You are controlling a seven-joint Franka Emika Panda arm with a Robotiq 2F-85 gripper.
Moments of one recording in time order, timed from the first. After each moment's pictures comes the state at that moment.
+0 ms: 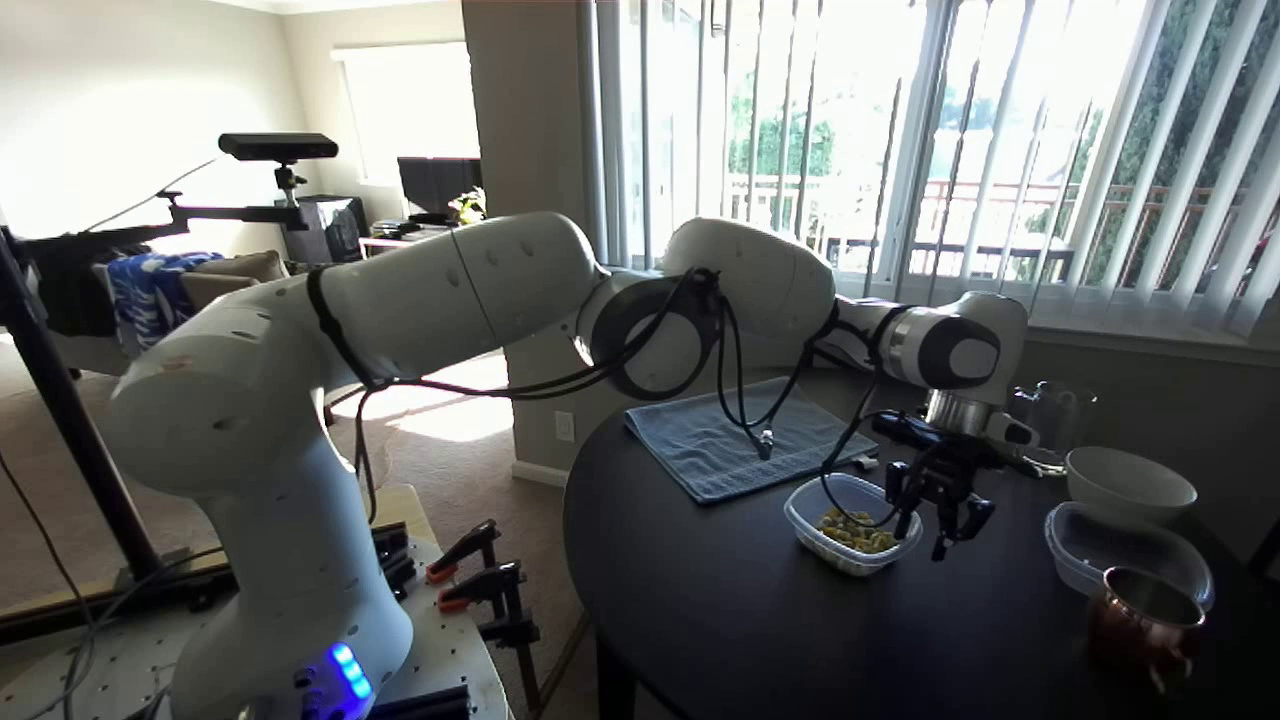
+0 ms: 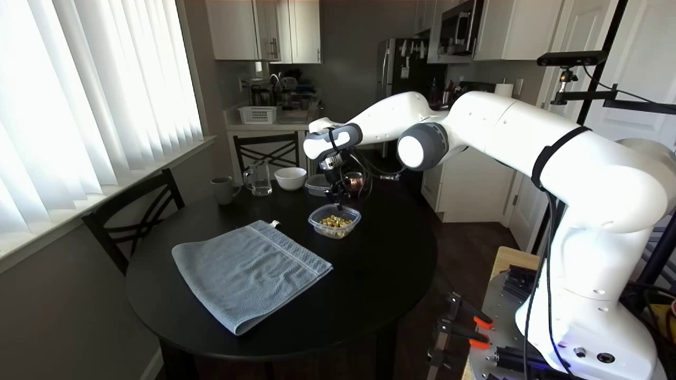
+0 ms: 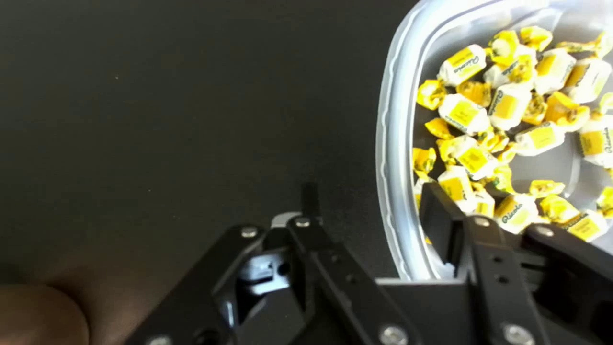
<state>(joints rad) -0.25 1.30 -0.12 -0.65 -0.05 1.70 -0.22</state>
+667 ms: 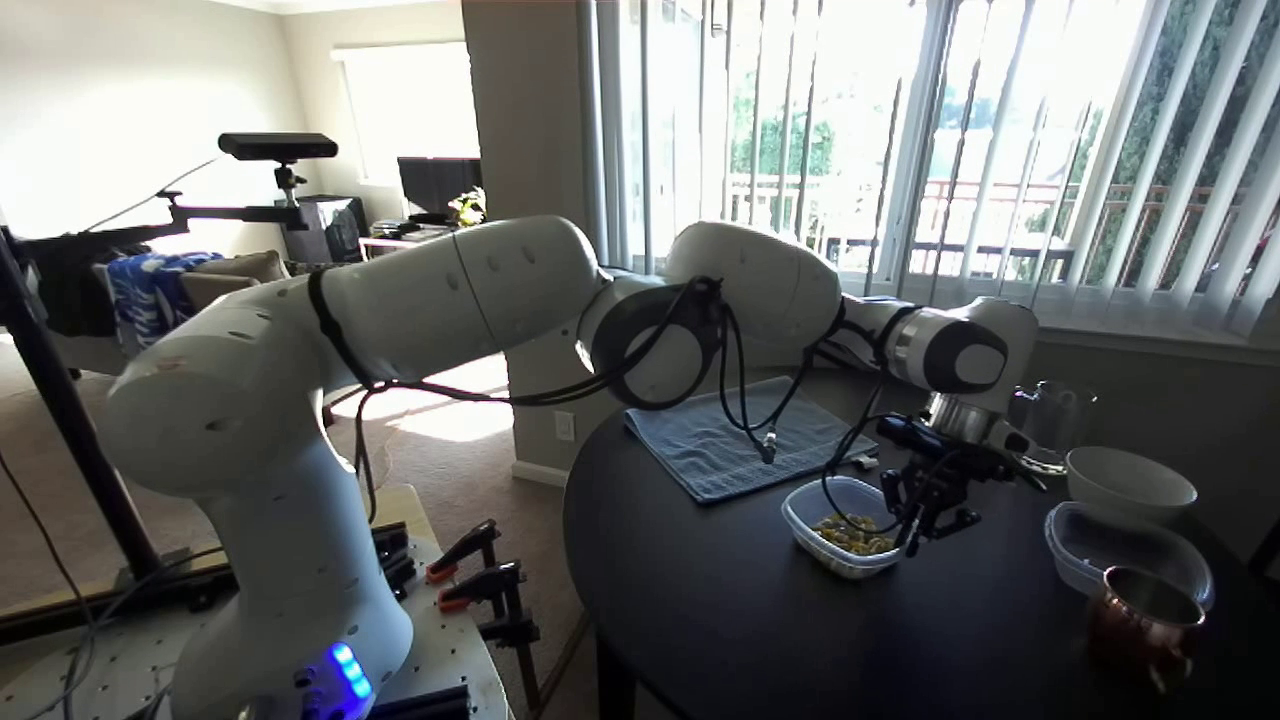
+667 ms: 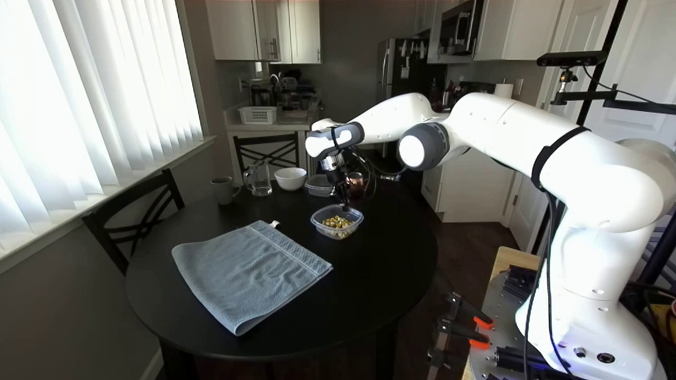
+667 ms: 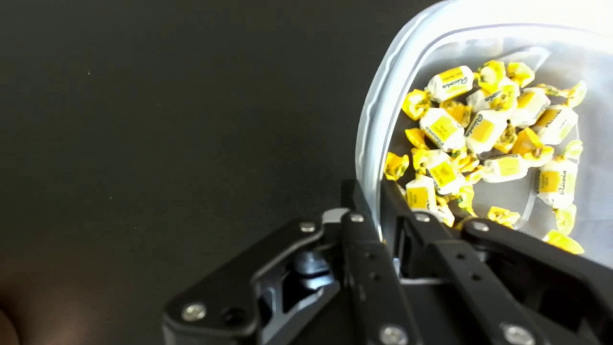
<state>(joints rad) -0.27 1.31 -0.08 -0.63 -0.04 1.63 -0.35</state>
